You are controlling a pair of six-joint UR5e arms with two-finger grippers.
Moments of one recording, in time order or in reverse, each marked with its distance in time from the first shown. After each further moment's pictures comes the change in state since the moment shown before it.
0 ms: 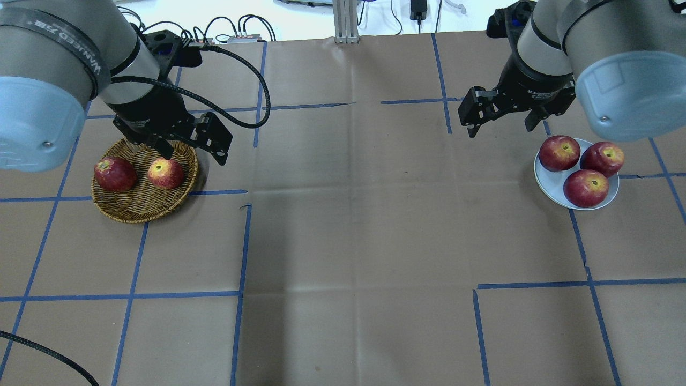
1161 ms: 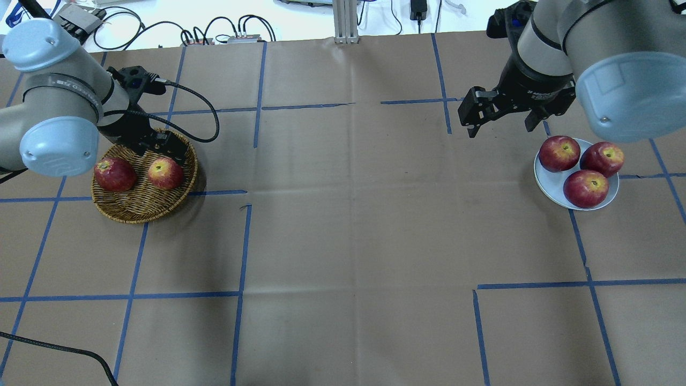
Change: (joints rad) left arm 0.261 -0.257 -0.147 0.468 0.013 0.361; right arm 0.000 0.000 0.000 0.000 0.000 0.000
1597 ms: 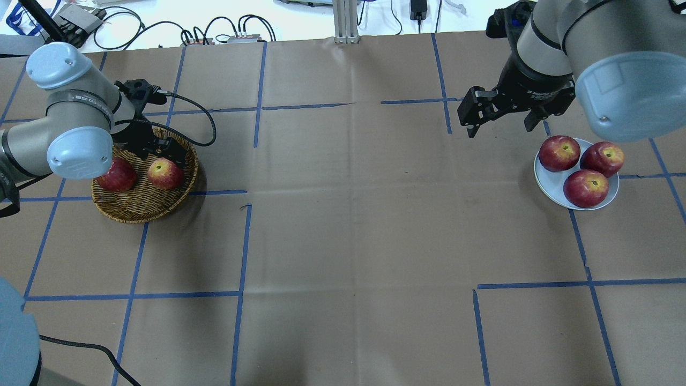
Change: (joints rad) left arm 0.040 -0.119 0.000 0.111 0.002 0.022; right arm 0.001 0.000 0.000 0.000 0.003 0.000
